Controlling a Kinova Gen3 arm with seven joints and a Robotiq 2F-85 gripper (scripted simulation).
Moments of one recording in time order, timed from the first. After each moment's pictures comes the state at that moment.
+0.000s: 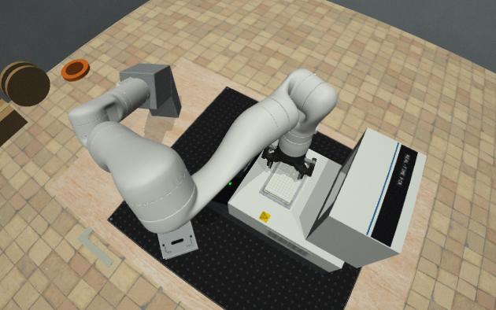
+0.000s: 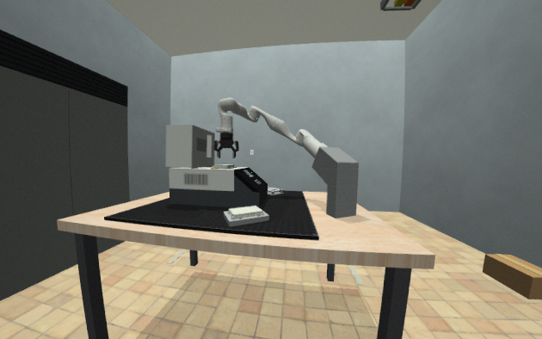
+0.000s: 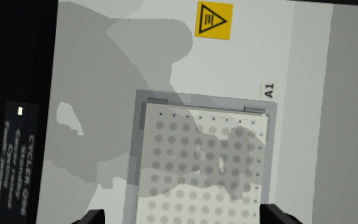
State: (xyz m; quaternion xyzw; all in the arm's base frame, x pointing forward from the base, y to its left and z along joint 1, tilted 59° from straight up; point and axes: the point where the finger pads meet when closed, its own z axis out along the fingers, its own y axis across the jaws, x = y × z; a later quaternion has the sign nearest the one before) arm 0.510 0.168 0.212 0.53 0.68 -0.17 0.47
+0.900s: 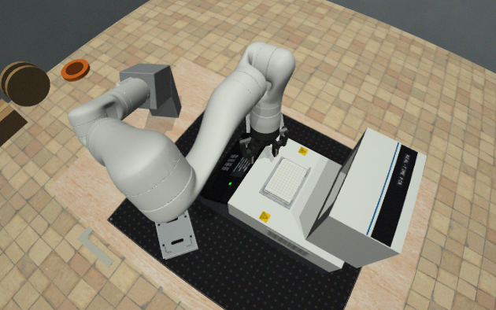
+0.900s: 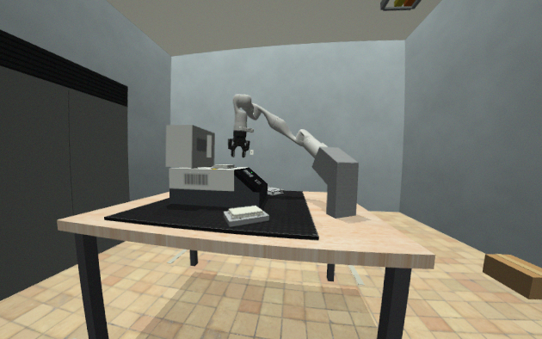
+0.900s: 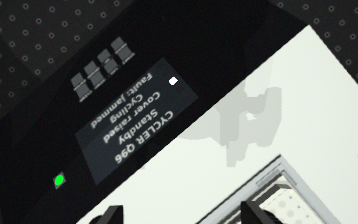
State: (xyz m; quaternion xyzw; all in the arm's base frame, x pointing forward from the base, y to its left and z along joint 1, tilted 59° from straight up) arm 0.438 0.155 0.187 0.22 0.81 -0.34 0.42
